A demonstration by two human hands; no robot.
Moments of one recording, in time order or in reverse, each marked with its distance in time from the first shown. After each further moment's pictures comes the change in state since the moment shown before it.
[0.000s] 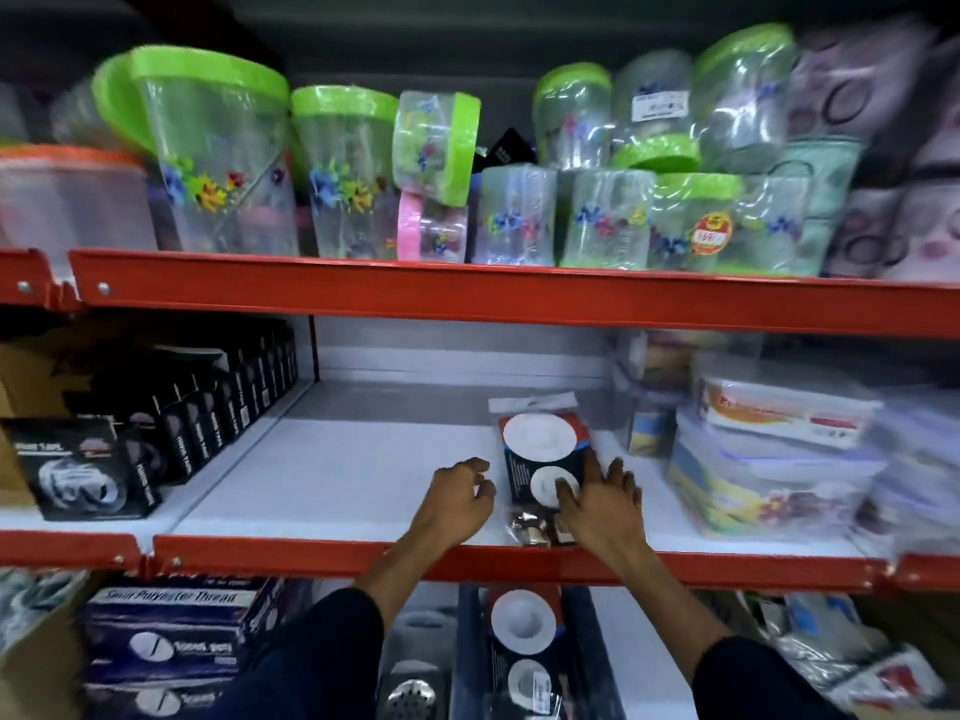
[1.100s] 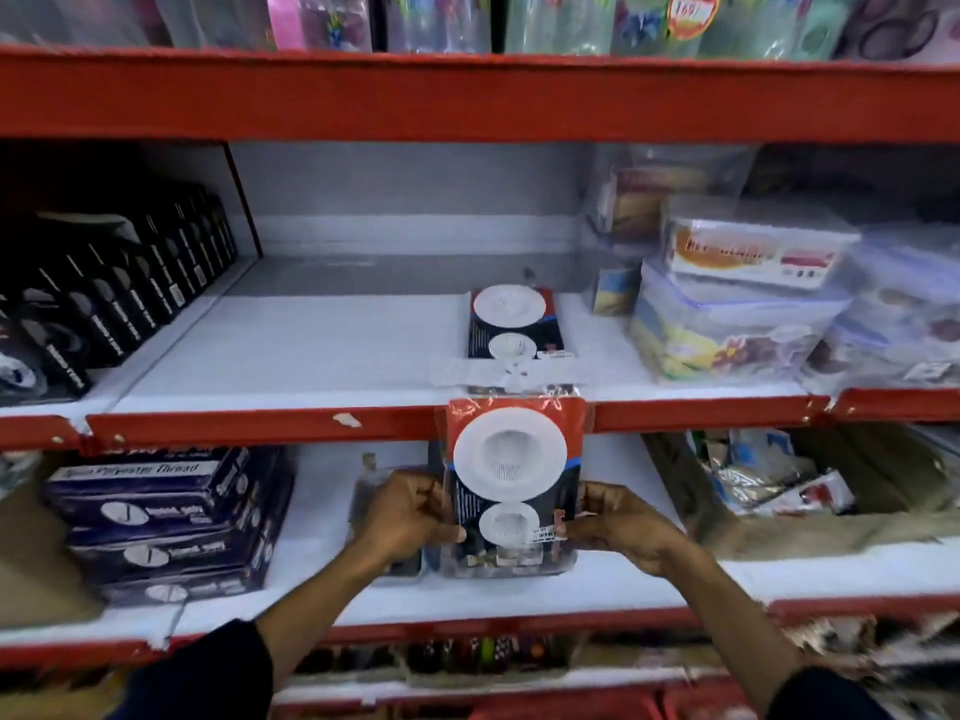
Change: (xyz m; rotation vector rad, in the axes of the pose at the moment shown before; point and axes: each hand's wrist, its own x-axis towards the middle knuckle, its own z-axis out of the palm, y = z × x) left_hand -0.121 -0.055 0.070 -0.350 -0.227 -0.245; right_hand -0.116 0.128 0.036 0.973 -0.690 0.243
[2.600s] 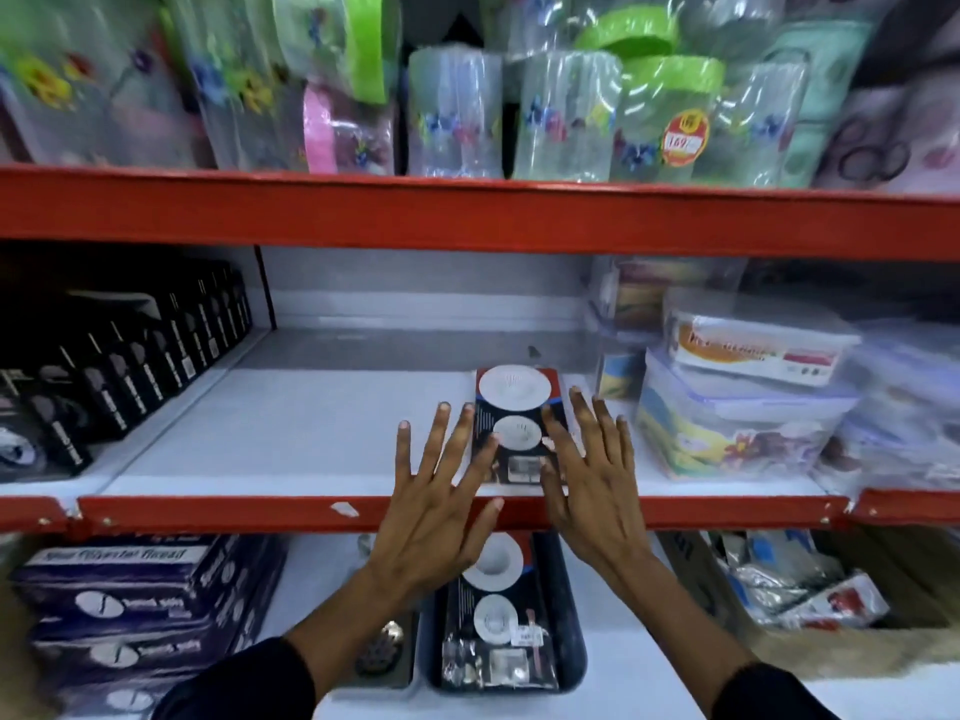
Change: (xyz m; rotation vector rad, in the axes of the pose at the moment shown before) left_hand 0.050 0.070 -0.006 1.015 0.555 0.797; right_hand 0.052 -0.100 0.015 -1.119 0.832 -0.914
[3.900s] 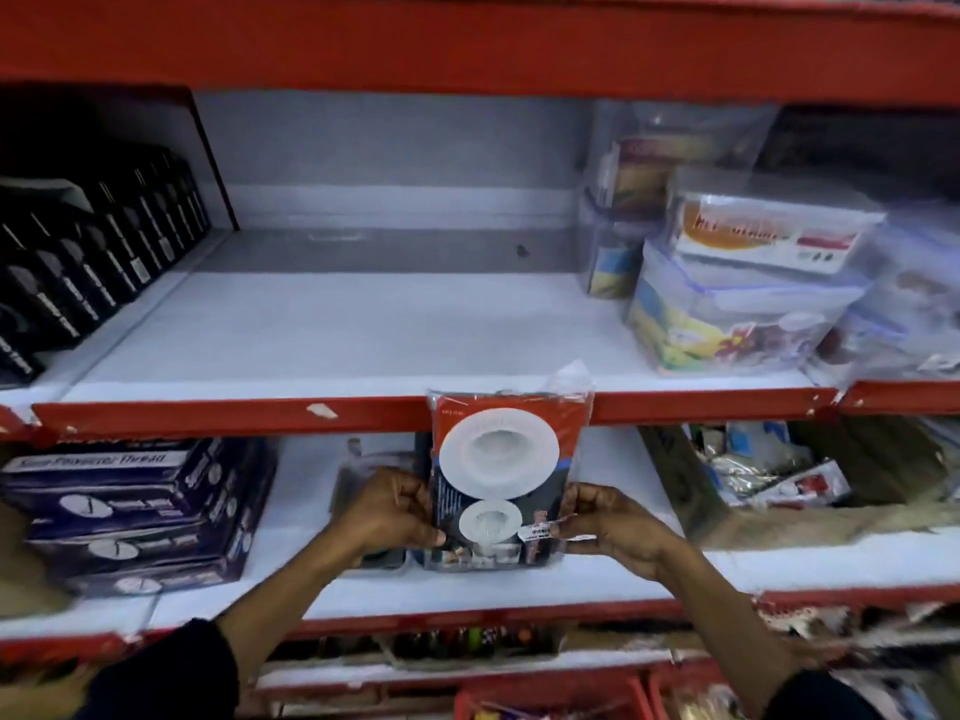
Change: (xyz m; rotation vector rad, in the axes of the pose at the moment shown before) left_hand -0.081 -0.006 0.016 -1.058 -0.764 -0.889; right_hand -0.118 0.036 -0.003 1.206 -0.924 0.976
